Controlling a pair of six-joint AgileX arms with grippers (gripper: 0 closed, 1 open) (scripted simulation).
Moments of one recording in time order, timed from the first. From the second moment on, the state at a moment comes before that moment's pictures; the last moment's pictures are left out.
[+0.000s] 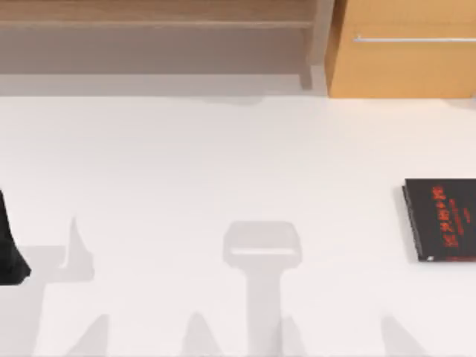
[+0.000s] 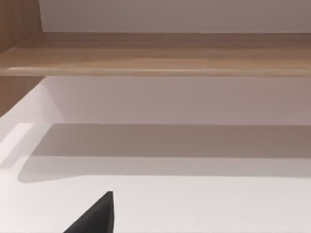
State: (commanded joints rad) left arm 0.00 0.00 0.00 0.00 0.00 0.00; right arm -0.05 0.22 0.18 0.08 -0.05 0.00
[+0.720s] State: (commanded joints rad) left arm 0.00 0.00 0.00 0.00 0.00 0.00; right arm -0.29 1.40 0.96 0.43 -0.27 0.00
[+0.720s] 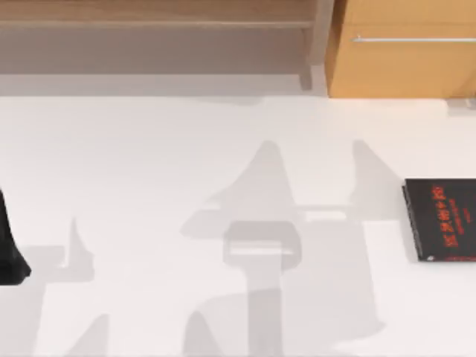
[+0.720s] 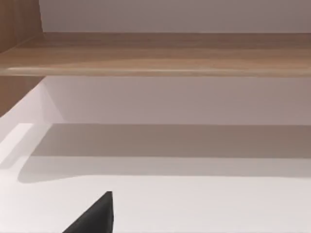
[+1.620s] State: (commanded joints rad) left arm 0.00 0.00 0.00 0.00 0.00 0.00; right arm -0.41 1.99 1.38 0.61 -0.38 -0.01
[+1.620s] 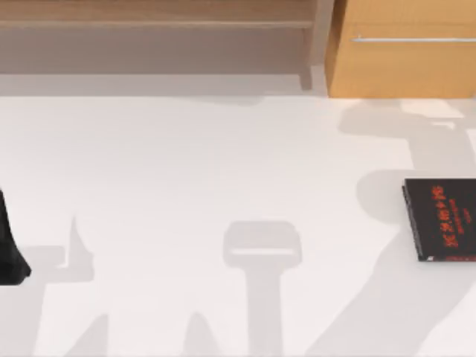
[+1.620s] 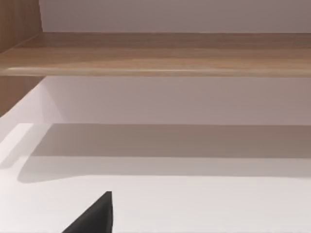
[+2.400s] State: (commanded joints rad) left arm 0.00 0.00 0.00 0.00 0.00 0.00; right arm -0.39 2.09 1.53 0.56 -0.36 -0.01
